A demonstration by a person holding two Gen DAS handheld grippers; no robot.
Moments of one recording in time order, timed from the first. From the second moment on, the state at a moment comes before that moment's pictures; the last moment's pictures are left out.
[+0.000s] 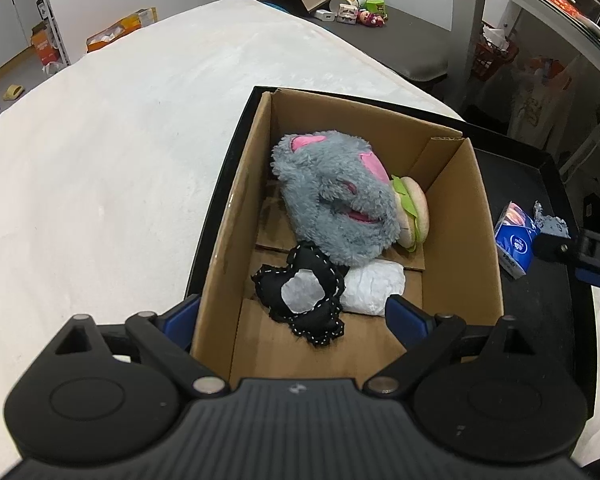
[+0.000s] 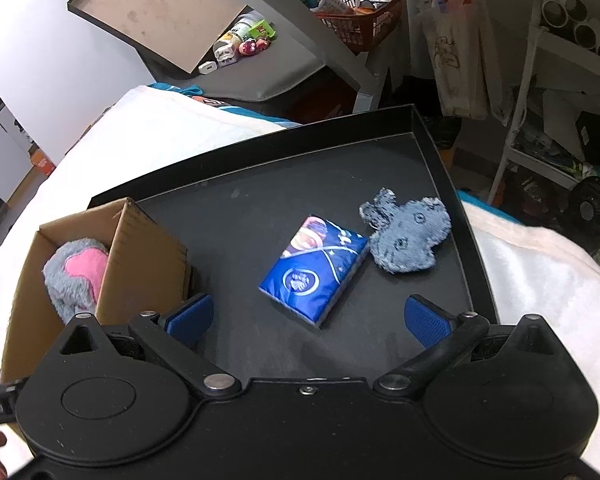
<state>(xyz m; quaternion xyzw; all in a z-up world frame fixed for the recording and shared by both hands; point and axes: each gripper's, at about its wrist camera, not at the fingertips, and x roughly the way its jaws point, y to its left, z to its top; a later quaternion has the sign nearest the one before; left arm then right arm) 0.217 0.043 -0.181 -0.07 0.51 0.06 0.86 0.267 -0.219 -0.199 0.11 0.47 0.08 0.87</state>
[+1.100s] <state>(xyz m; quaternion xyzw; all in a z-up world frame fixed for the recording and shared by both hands) 0.231 0.036 -0.192 -0.06 0.52 0.08 0.85 0.297 -0.192 -0.236 0.02 0.50 0.01 0.86</state>
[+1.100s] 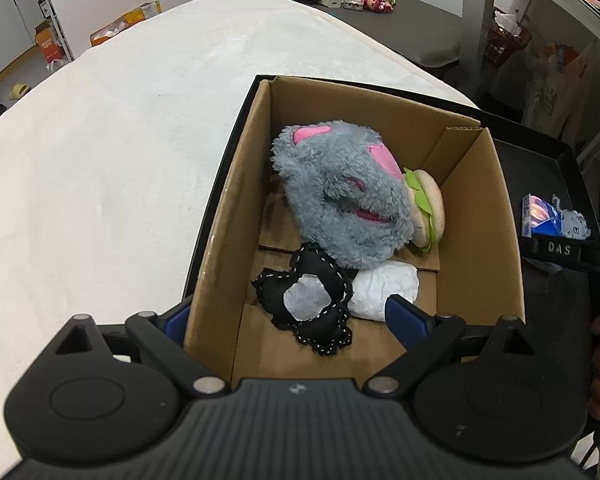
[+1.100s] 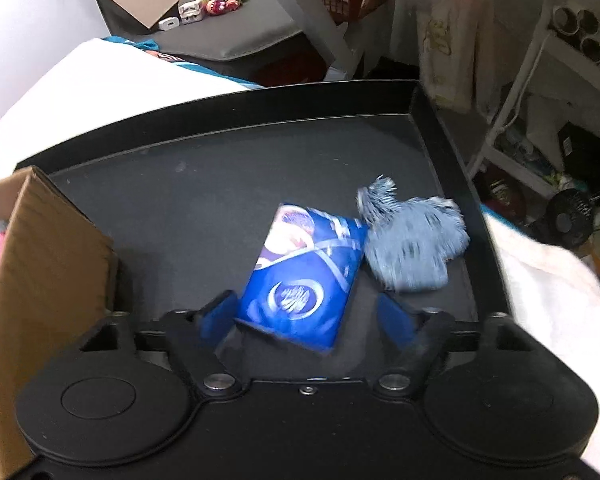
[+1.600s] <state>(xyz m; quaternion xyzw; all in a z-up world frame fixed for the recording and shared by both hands) 0.225 0.038 -0.189 -0.06 0.53 0.06 0.85 0.268 -0.206 -0.211 0.04 0.51 0.02 0.86</state>
